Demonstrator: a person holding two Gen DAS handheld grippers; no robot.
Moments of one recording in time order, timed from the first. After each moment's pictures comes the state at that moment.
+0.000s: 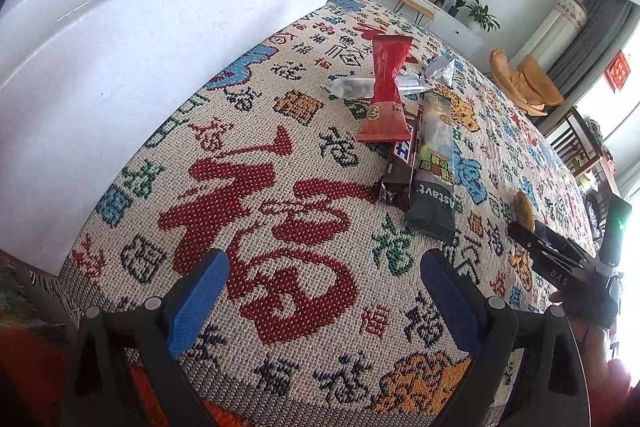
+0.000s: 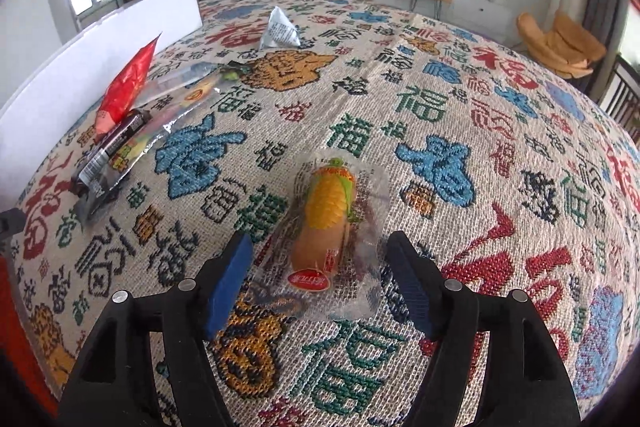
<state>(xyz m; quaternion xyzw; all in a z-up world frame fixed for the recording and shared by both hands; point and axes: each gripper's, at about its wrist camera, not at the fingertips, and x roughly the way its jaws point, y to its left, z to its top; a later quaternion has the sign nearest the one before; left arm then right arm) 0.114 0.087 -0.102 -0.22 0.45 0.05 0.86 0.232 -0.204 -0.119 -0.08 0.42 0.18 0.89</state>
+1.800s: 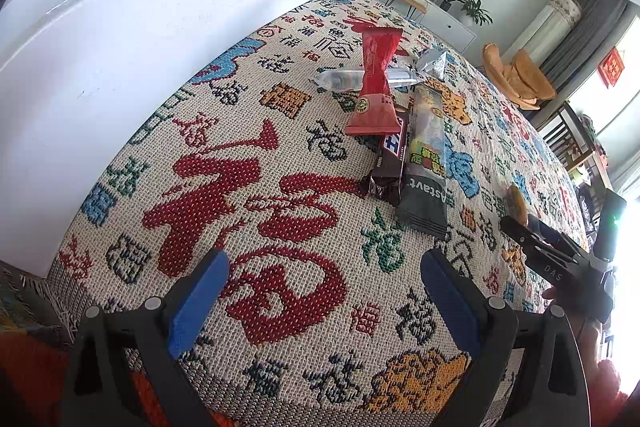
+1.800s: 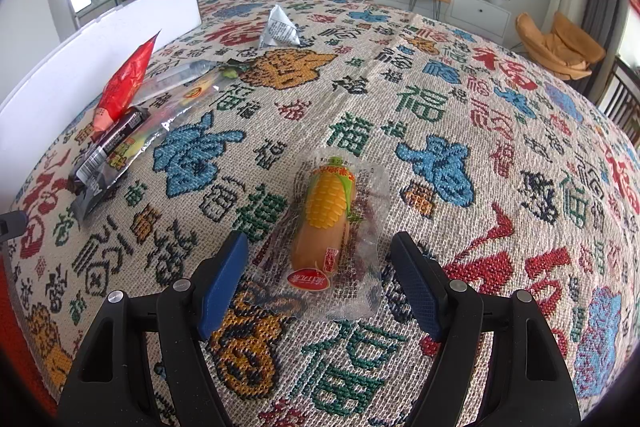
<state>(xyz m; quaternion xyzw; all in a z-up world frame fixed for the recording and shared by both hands) 0.119 0.085 -0.104 -0.22 0.46 0.03 0.86 0.230 -0.202 -0.119 -0.08 0.42 0.18 0.89</state>
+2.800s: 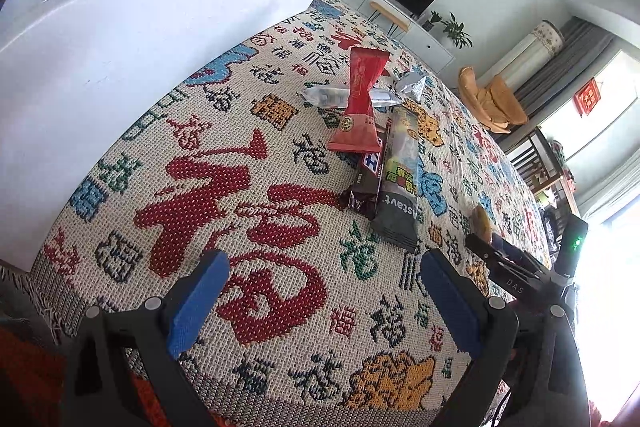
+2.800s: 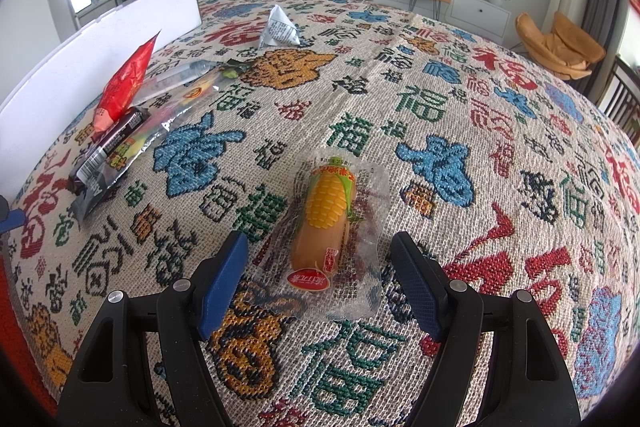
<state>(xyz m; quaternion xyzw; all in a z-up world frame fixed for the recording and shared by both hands) 0.111 0.098 -0.099 -0.28 0.43 -0.02 0.86 0.230 -0.202 -0.120 -0.08 0.42 0.18 0.89</state>
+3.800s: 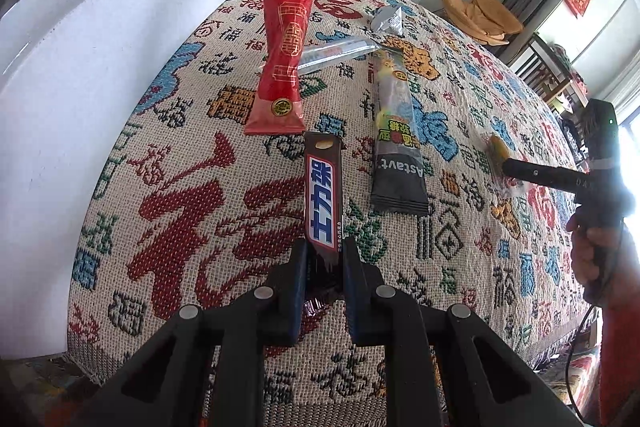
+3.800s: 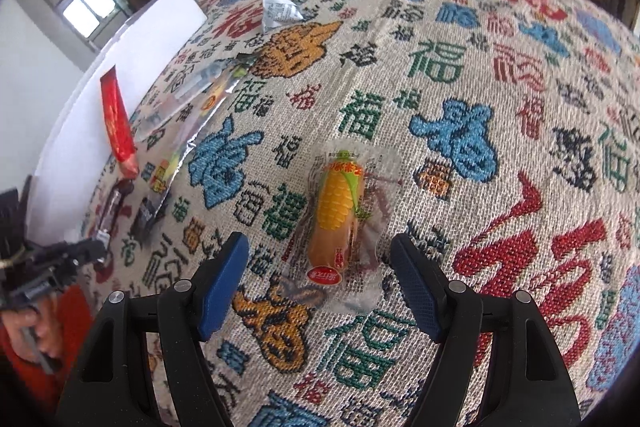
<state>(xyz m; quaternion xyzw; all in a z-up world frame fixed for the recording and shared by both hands) 0.148 0.076 -0.097 -0.15 0.52 -0.06 0.84 0.269 -0.227 -0.107 0.05 0.54 0.24 0.80</state>
